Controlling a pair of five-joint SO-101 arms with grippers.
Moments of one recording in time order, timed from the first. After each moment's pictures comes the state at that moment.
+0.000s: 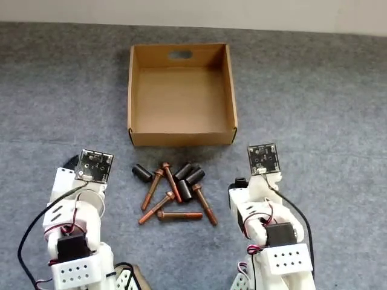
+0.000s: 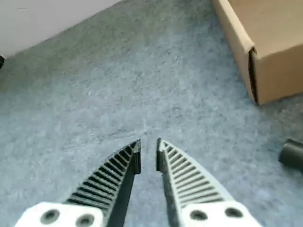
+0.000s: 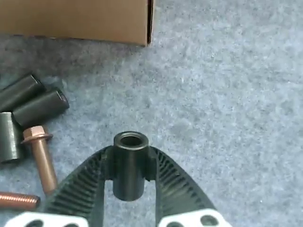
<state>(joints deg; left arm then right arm) -18.8 -103.6 95.6 45.6 -25.7 -11.3 -79.1 86.5 48.8 3.0</state>
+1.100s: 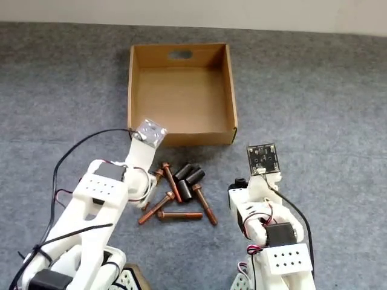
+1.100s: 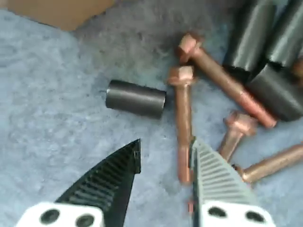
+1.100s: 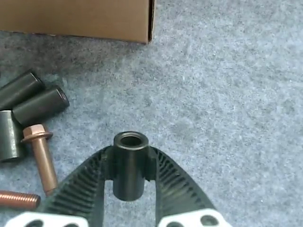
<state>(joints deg) 8.4 -32.0 59.8 54.5 -7.3 -11.3 -79.1 86.5 48.8 3.0</state>
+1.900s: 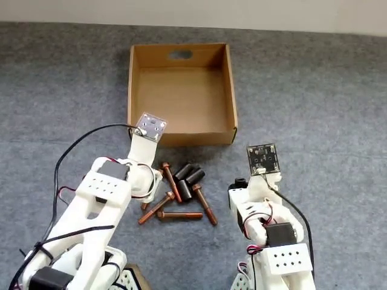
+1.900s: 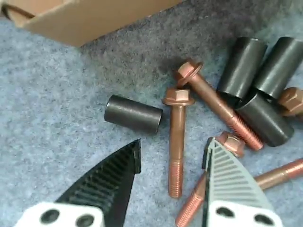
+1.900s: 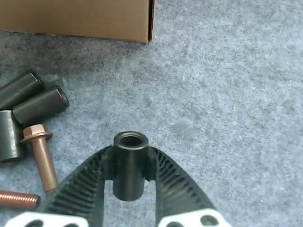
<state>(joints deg) 9.7 -30.4 59.0 52.4 -4.2 -11.3 -79.1 86.5 48.8 3.0</state>
